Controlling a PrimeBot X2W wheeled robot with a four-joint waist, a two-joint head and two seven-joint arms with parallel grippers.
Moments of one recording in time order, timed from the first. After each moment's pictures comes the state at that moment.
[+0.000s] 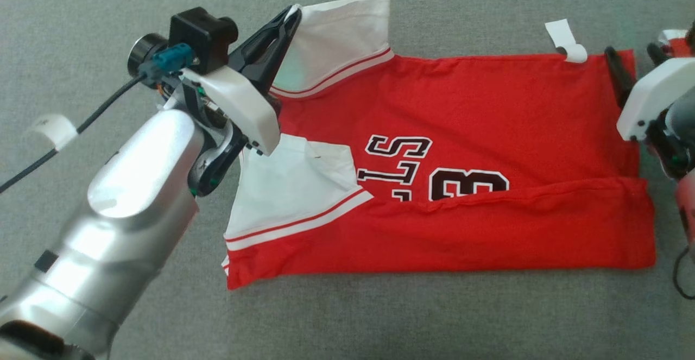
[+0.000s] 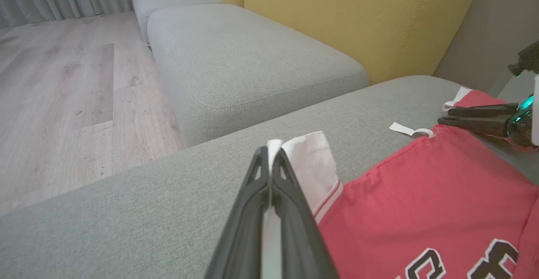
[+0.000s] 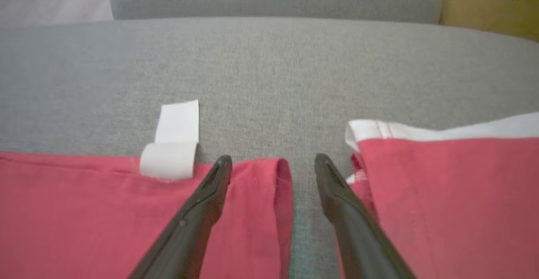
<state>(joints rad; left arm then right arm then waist) -0.88 0.31 -0.78 0.43 -0.66 -0.11 0.08 -0.78 -0.39 0.22 0.84 0.40 0.13 0.22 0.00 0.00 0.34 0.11</state>
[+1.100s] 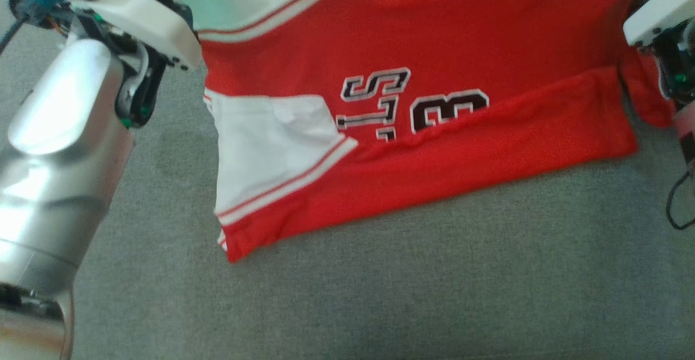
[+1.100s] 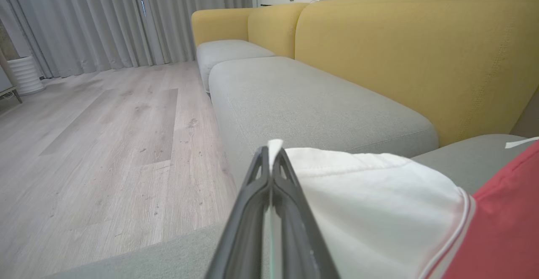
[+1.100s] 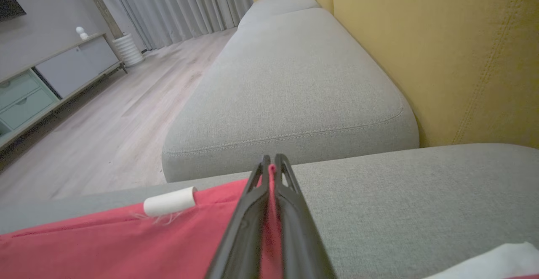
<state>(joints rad) -1.05 0.35 -0.68 0.63 -0.66 -0.04 -0.08 -1.00 -0.39 0.38 0.87 0.71 0.13 -0.03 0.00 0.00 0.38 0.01</state>
